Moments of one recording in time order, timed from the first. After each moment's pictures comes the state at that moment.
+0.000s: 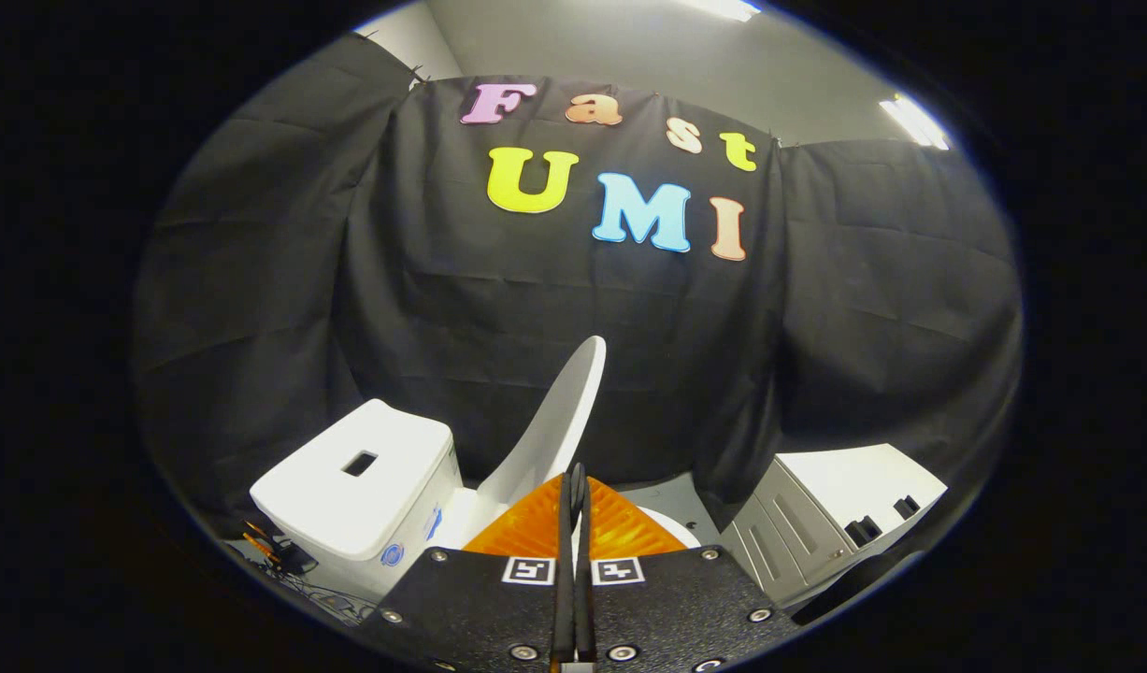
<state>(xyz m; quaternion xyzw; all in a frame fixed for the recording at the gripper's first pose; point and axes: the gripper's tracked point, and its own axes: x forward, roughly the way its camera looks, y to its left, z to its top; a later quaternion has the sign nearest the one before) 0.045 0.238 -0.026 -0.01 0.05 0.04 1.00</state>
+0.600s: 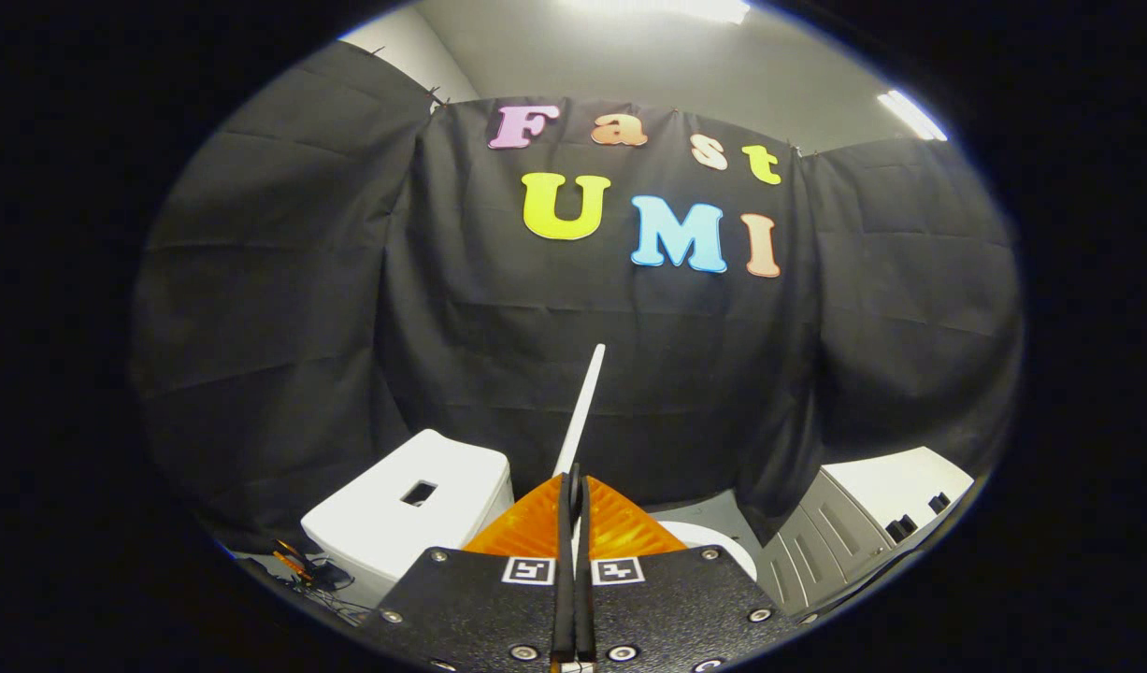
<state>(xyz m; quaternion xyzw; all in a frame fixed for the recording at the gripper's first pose) 0.037 0.298 -0.005 0.01 0.01 0.10 1.00</state>
